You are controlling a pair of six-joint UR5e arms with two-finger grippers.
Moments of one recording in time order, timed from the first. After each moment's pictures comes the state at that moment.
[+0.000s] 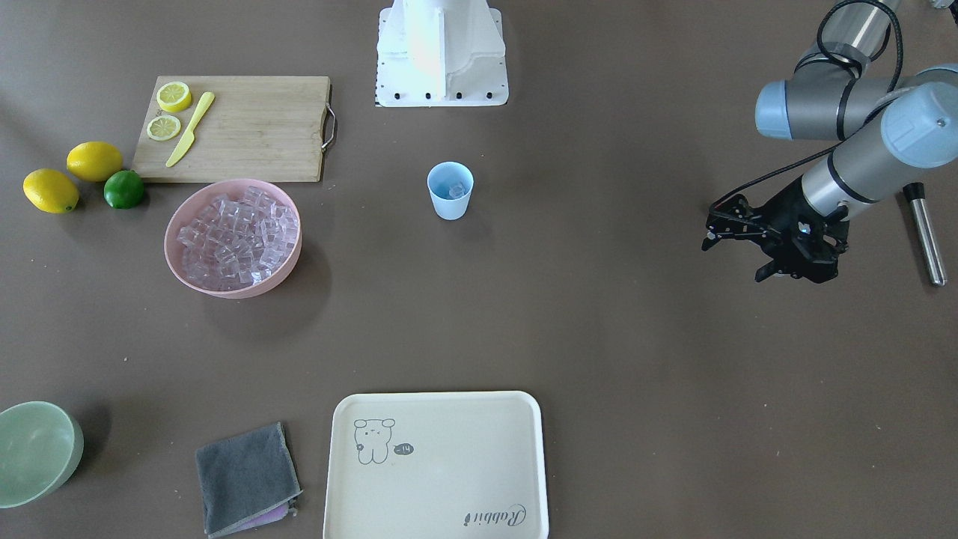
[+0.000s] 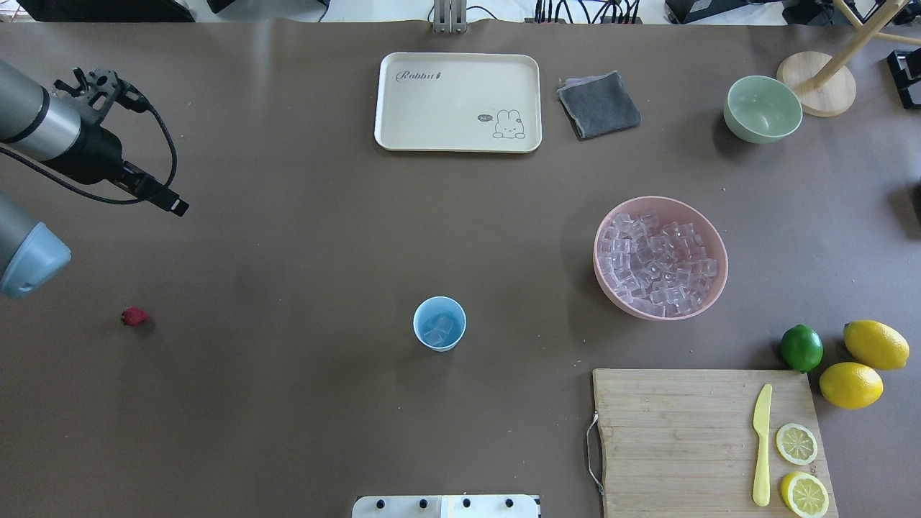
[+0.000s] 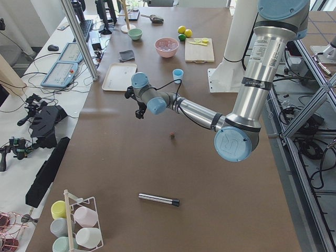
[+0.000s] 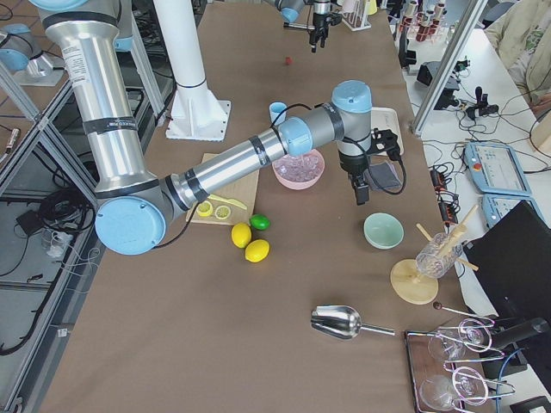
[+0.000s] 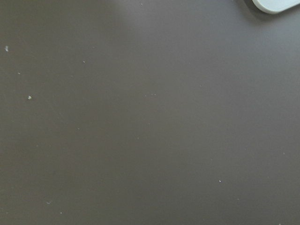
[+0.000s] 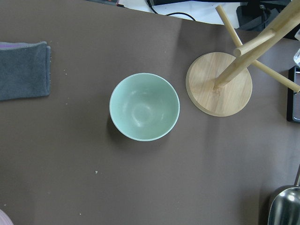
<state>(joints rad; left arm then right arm) -0.99 -1.80 -1.66 -1.98 -2.33 -0.32 1.40 -1.34 1.85 -1.63 2.21 0.25</state>
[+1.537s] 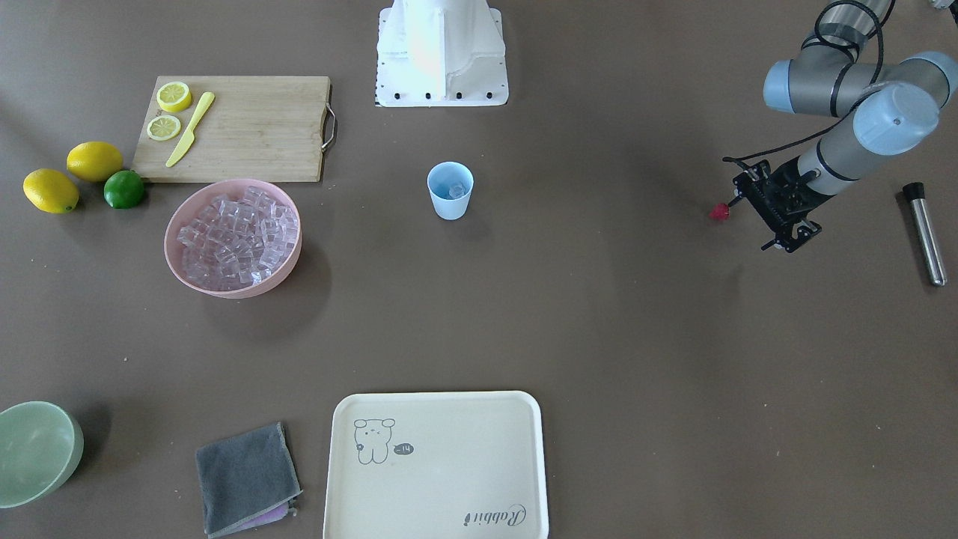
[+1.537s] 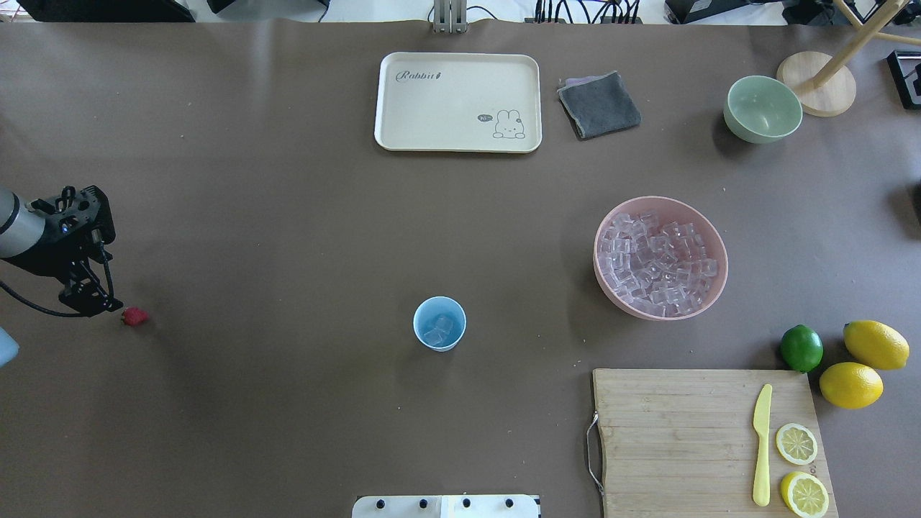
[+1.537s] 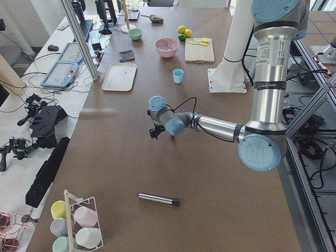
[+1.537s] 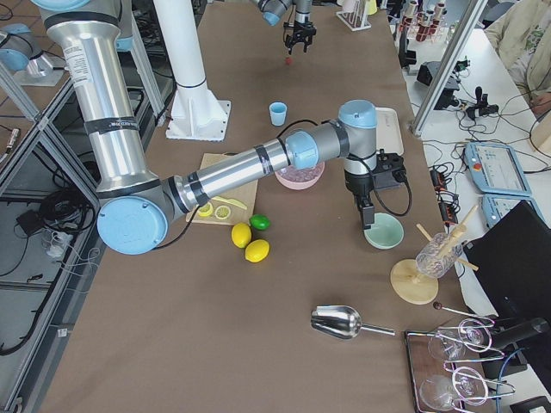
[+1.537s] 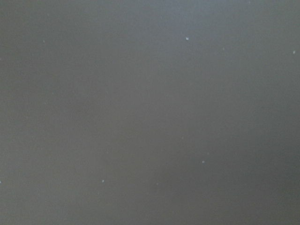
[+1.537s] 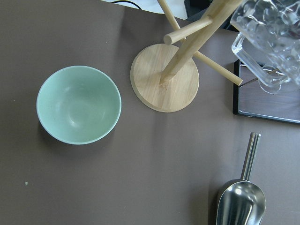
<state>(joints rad) -0.90 -1.57 -1.68 -2.06 -2.26 0.24 1.38 -1.34 1.77 -1.62 2.05 0.26</state>
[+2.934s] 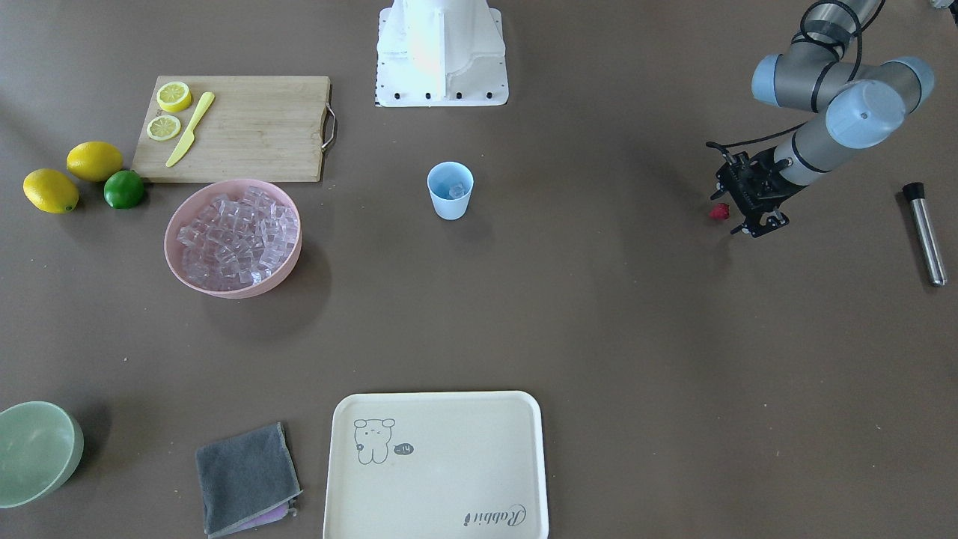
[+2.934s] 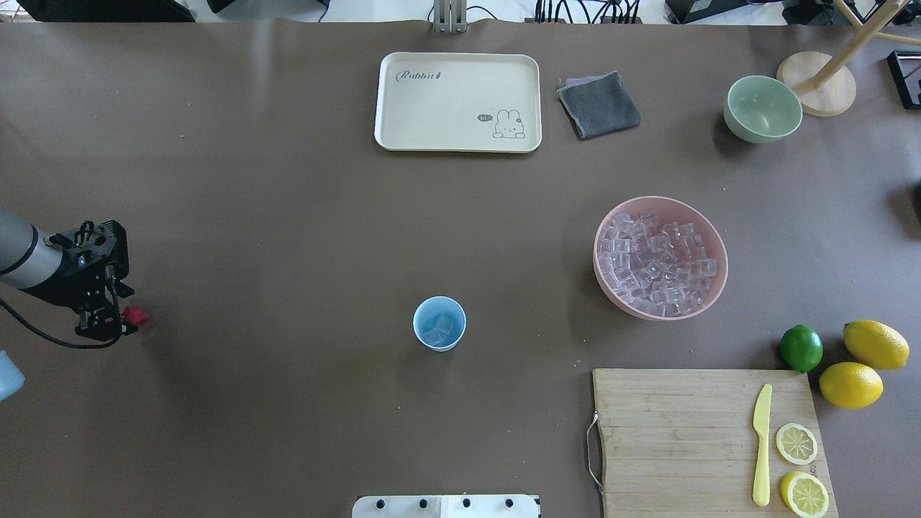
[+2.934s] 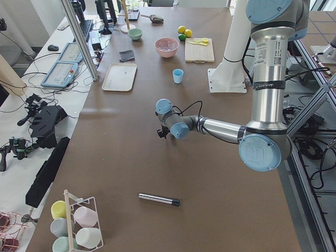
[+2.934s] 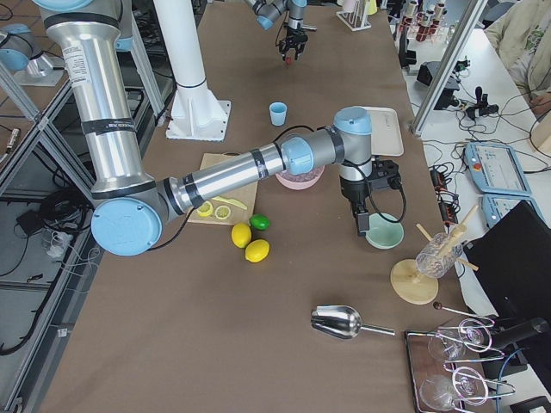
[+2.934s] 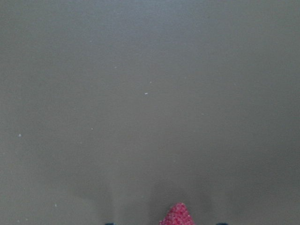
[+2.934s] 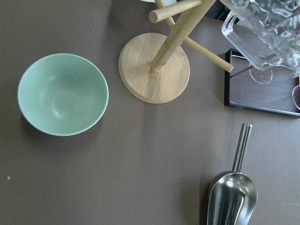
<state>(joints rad) -0.82 -1.55 -1.67 -2.15 -2.26 0.24 1.37 -1.39 1.77 -1.58 2.02 0.28</state>
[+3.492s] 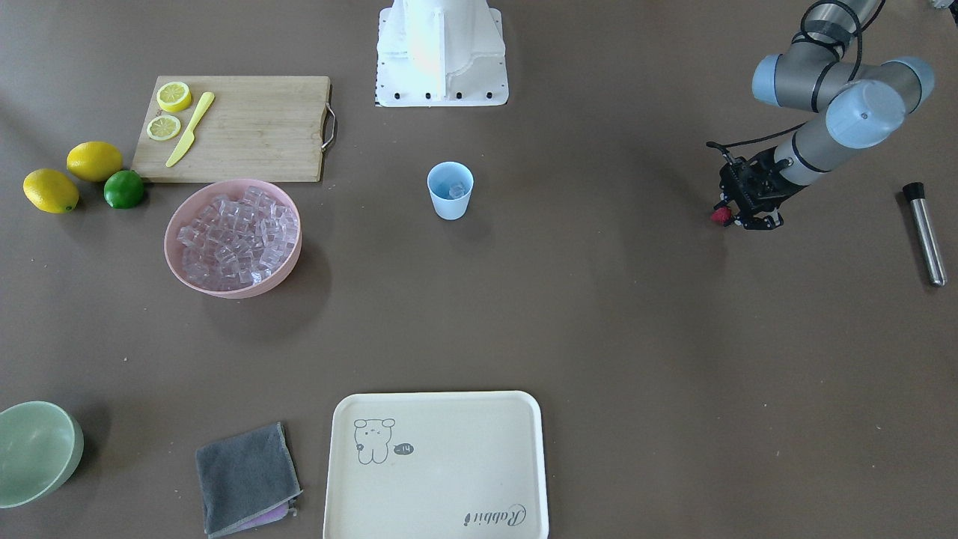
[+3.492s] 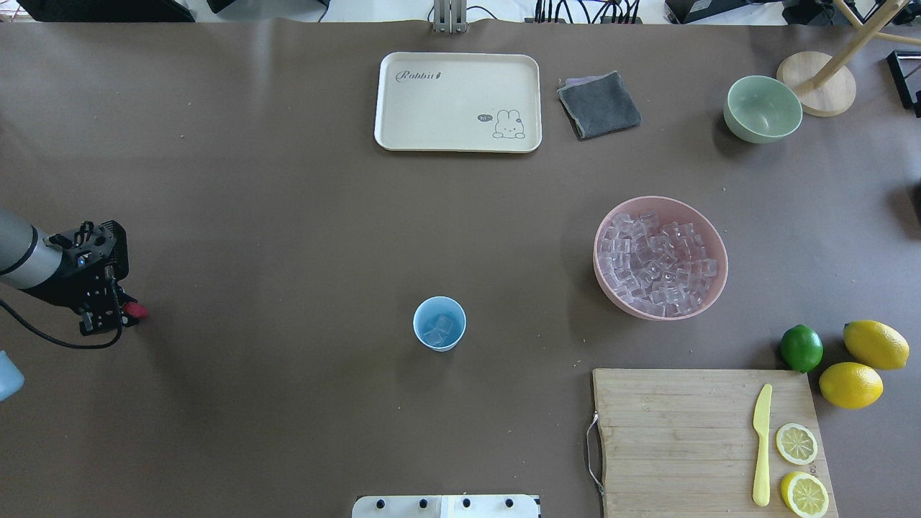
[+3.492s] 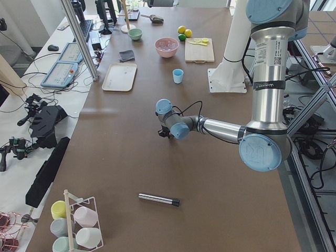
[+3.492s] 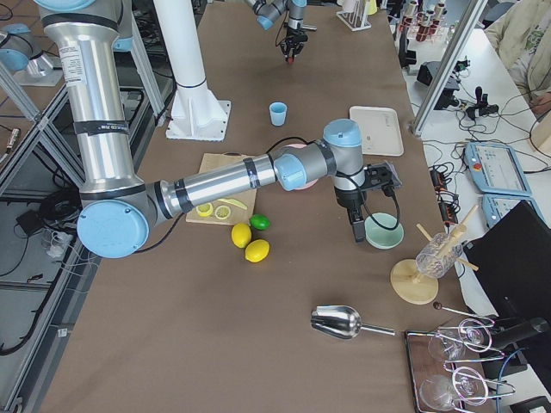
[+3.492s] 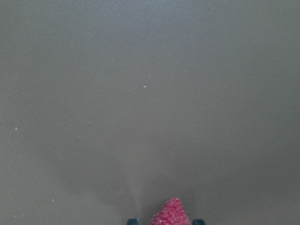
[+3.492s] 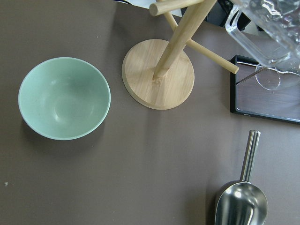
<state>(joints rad) -0.82 -1.55 -1.67 -2.15 -2.26 0.24 1.36 -1.44 1.76 -1.44 2.03 0.31</state>
